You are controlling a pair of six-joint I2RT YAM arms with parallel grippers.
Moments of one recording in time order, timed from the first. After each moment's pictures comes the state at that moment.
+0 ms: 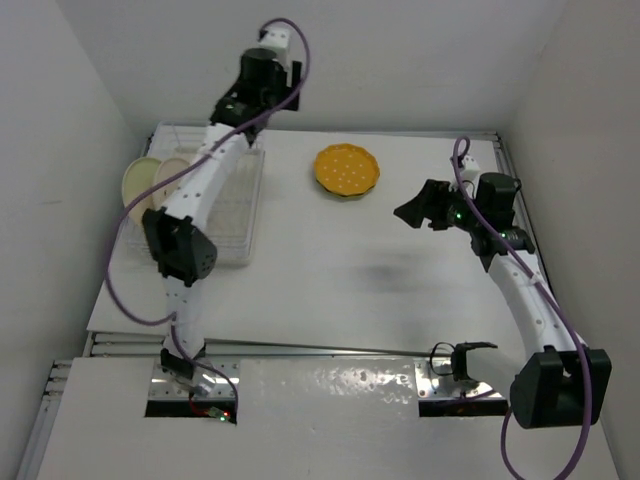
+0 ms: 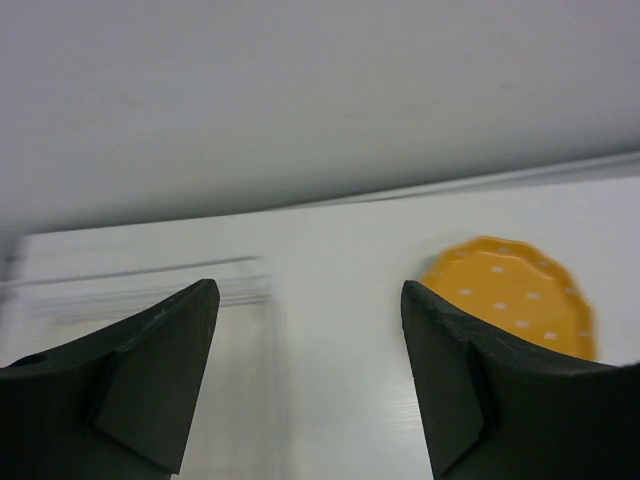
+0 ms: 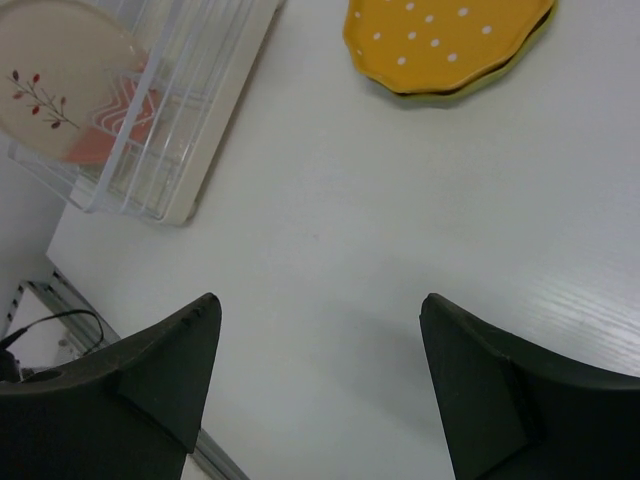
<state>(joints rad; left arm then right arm) -0.38 2.13 2.31 -0.50 -0.25 -0.04 0.02 1.11 0.83 -0.19 -0.60 0.30</state>
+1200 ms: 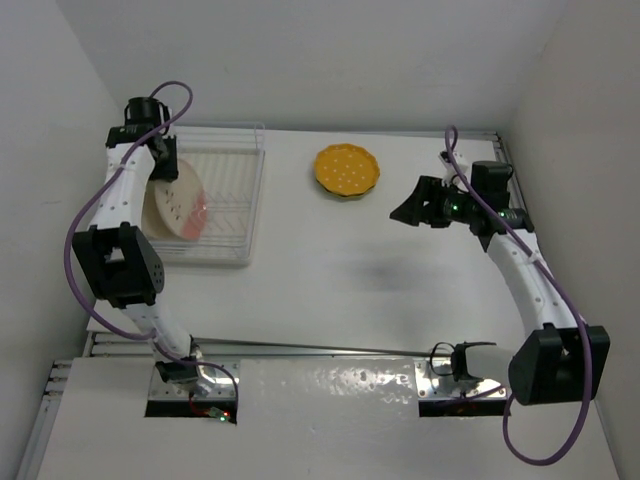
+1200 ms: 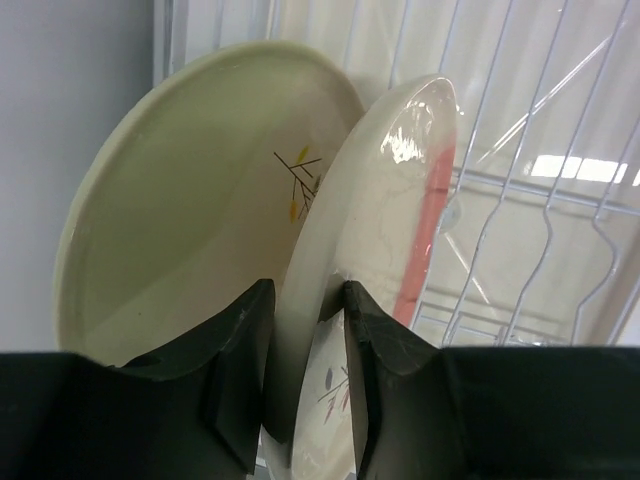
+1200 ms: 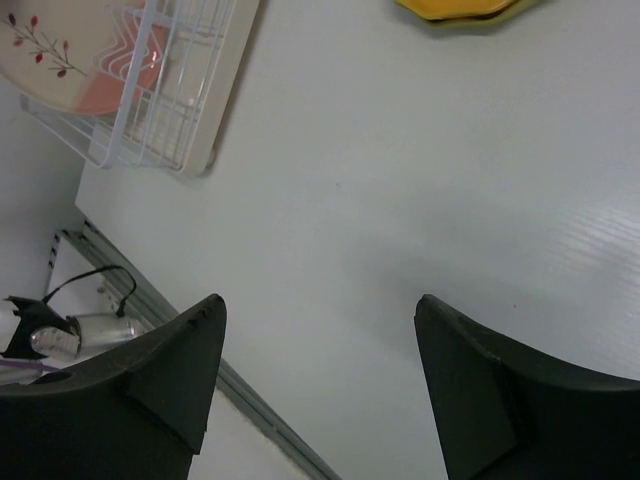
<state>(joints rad) 0.15 1.80 1.77 -0.94 -0.20 0.09 0.03 1.23 0.98 -0.42 -0.67 0.25</state>
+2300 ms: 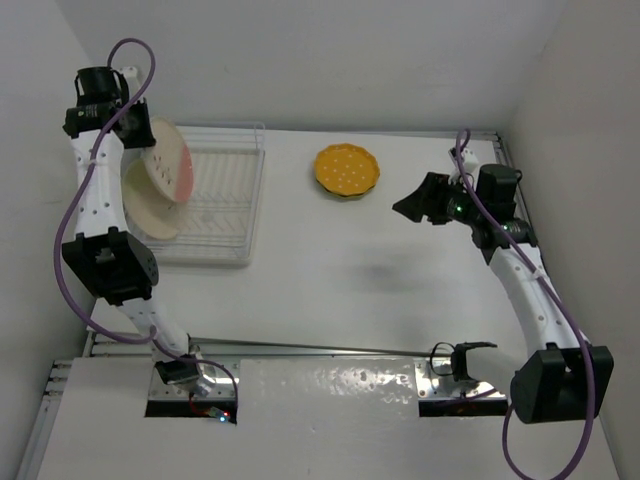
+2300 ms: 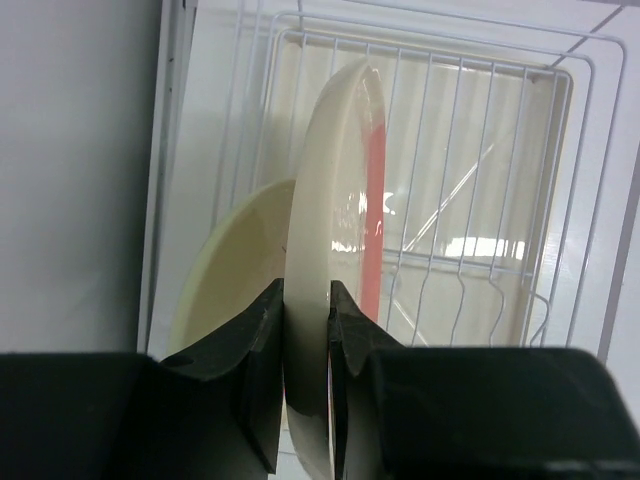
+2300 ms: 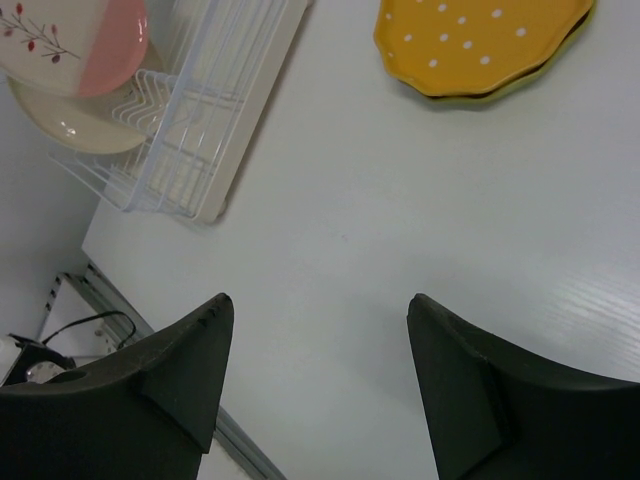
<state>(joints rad) 0.28 1.84 2.08 -0.99 0.11 0.09 0.03 1.13 0.91 -0.26 -0.63 0.33</state>
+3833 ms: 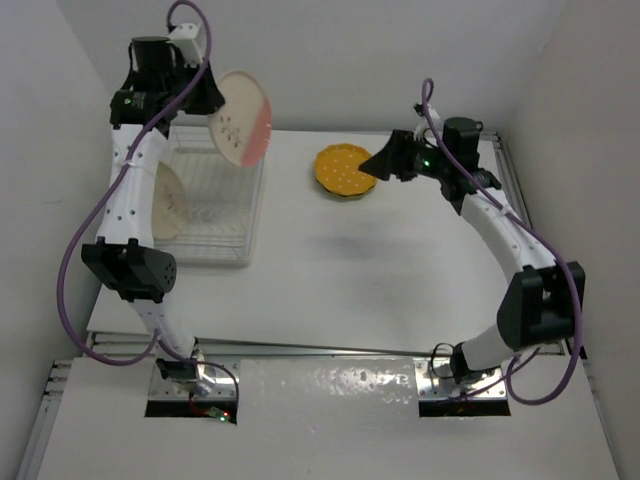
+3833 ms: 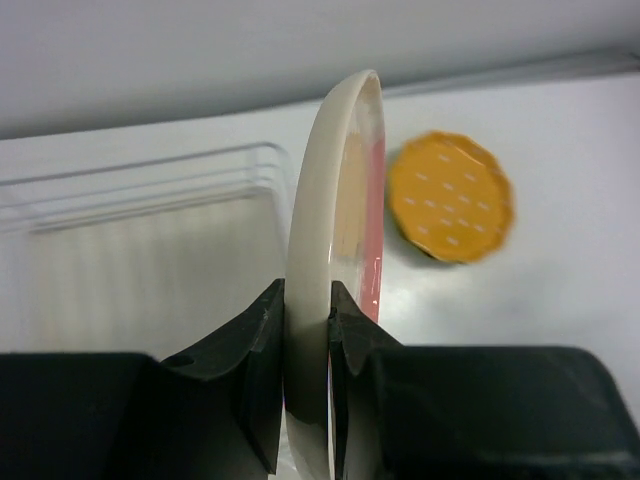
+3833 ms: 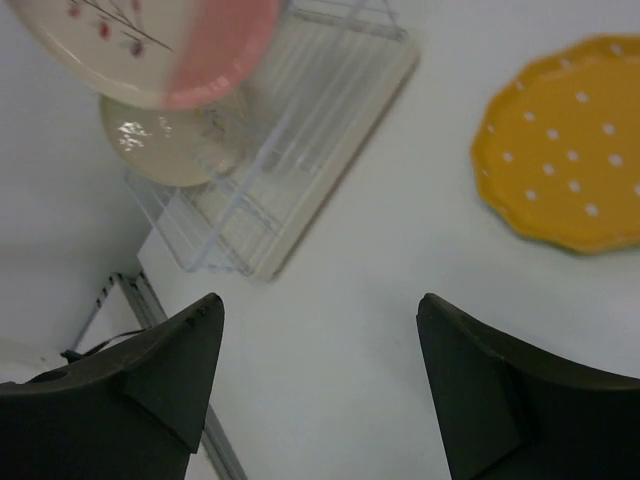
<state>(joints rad) -0.01 1.83 2.25 -0.85 0.25 -0.05 0.15 1.51 1.21 -0.09 -0.70 0.39</state>
